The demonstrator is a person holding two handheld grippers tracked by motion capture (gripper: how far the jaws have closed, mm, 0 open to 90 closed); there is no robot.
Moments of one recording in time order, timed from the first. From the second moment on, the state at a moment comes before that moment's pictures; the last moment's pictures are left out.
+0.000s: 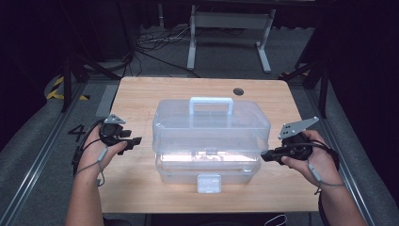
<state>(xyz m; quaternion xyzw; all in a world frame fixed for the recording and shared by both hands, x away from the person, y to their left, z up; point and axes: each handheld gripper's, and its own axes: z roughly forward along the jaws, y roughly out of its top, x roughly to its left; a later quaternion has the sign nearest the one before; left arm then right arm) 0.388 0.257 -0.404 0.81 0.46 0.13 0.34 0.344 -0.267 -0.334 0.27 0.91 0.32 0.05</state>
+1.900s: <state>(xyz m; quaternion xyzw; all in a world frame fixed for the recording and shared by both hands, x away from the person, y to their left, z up) 0.407 0.242 -0.418 0.82 0.46 0.11 0.32 0.341 -0.257 -0.360 0.26 0.94 0.23 0.02</state>
